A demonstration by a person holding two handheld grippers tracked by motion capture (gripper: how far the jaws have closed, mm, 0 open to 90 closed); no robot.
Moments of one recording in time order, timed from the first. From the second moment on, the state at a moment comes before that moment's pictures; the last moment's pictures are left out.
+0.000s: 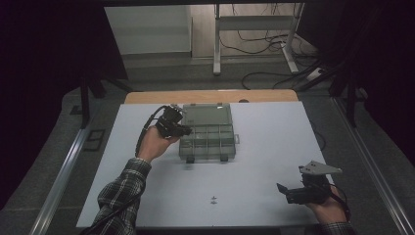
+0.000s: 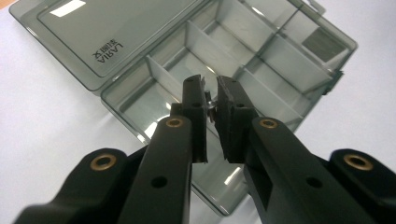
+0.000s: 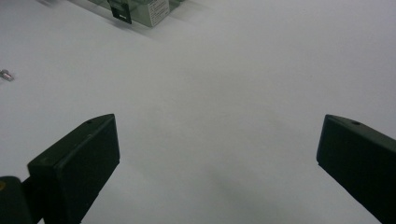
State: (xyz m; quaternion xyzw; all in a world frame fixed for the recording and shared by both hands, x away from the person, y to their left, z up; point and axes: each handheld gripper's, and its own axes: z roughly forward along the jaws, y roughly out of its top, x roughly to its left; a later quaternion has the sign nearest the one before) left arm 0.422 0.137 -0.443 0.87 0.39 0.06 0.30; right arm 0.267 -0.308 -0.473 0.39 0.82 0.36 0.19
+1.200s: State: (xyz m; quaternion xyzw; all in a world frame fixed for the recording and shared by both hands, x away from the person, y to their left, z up) left arm 0.440 0.137 -0.483 0.84 0.44 0.07 0.31; right arm 0.269 -0.306 -0.475 0.39 0.83 0.35 0.19
